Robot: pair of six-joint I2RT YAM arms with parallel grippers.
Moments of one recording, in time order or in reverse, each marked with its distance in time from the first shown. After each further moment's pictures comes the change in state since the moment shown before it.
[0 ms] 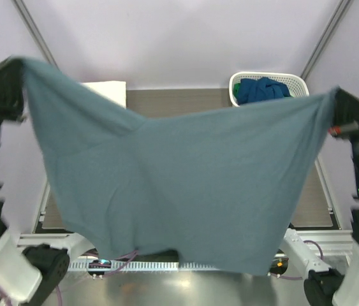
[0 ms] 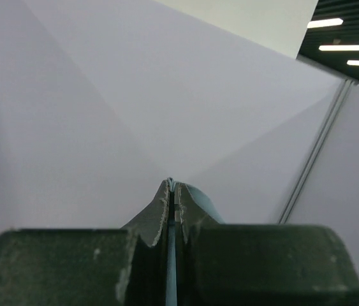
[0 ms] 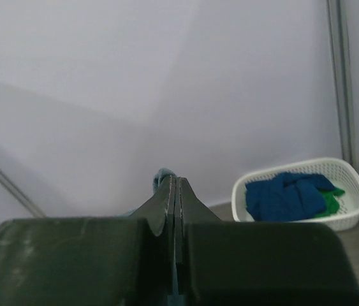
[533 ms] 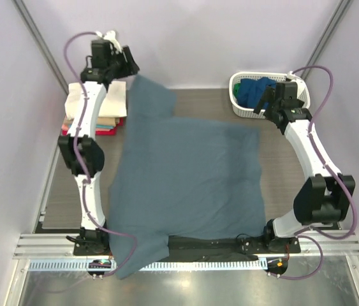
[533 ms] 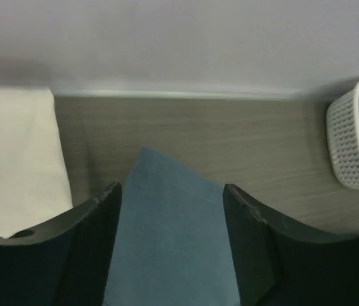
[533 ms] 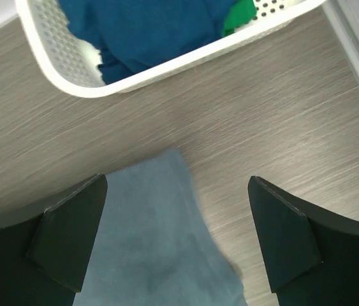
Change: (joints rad) left arm 0.103 1.114 0.060 0.112 0.238 0.012; right arm -0.053 0.700 -0.477 0.166 0.171 -0.002
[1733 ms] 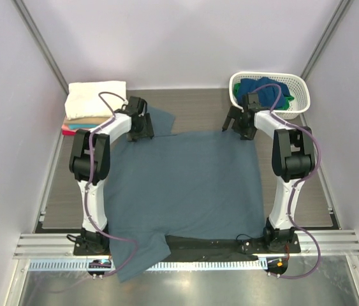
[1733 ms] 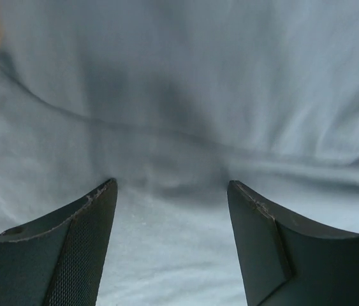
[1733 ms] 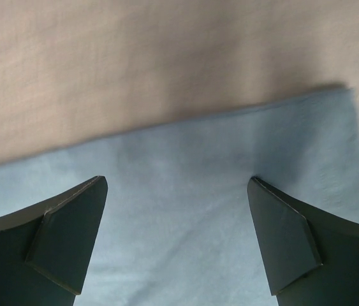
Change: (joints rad) left arm -0.159 -0.109 -0.878 0.071 -0.282 -0.149; right arm 0.099 0.539 0.076 0.062 -0.328 0.103
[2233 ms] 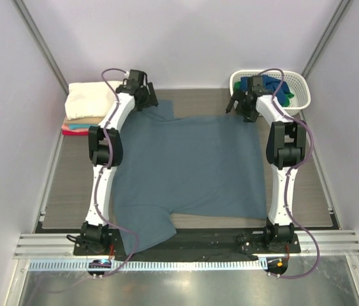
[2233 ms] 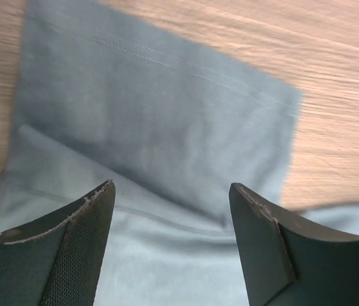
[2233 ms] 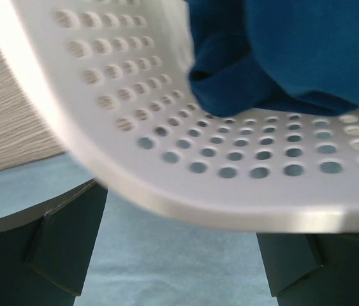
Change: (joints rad) left arm 0.042 0.537 0.956 -0.201 0.078 -0.004; right arm -0.063 0.293 0.518 -0.152 -0.009 -0.028
